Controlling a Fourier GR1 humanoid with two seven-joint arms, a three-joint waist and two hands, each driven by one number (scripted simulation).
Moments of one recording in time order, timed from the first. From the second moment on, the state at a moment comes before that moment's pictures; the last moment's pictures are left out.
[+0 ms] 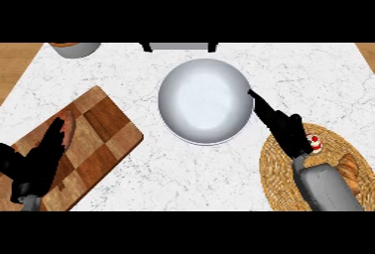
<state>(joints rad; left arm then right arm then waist) 0.04 0.43 -0.09 -1.44 0.40 0.22 0.10 -0.28 -0.26 0.23 -1.36 -0.10 0.11 0.13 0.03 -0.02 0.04</state>
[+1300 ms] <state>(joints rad) -0.21 0.48 -0.17 -1.57 0.10 0.36 0.13 0.14 -0.84 -0.39 -1.22 -0.16 0.48 -0.62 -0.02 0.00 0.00</state>
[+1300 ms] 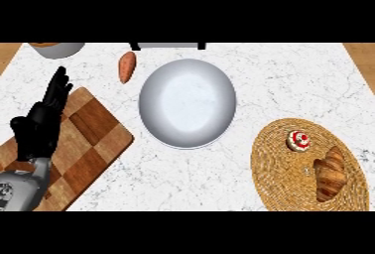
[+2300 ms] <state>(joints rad) -0.22 0.41 -0.14 -1.59 0.02 0.32 0.16 0.07 -0.85 -0.13 -1.53 0.16 0.57 -0.28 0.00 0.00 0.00</state>
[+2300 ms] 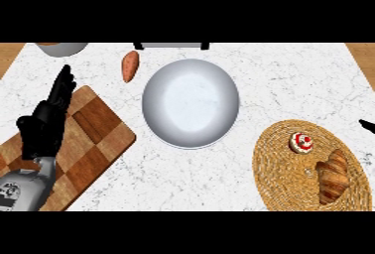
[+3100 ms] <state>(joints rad) -0.20 0.34 -0.07 -1.61 -0.05 0.24 0.16 0.00 -0.67 -0.04 -1.41 0.45 0.54 -0.22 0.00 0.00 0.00</state>
